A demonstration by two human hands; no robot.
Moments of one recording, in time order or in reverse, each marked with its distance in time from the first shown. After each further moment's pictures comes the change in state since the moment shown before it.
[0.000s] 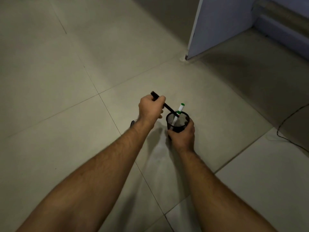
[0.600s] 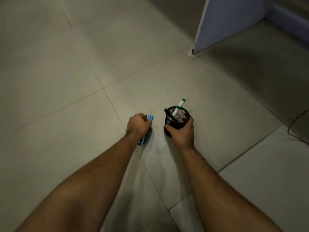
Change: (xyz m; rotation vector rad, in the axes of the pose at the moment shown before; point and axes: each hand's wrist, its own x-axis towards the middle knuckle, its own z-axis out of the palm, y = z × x) left_hand 0.006 -0.091 -0.055 0.693 -0.011 -0.033; right_hand -0.007 -0.001 0.012 0.103 -0.104 0.017
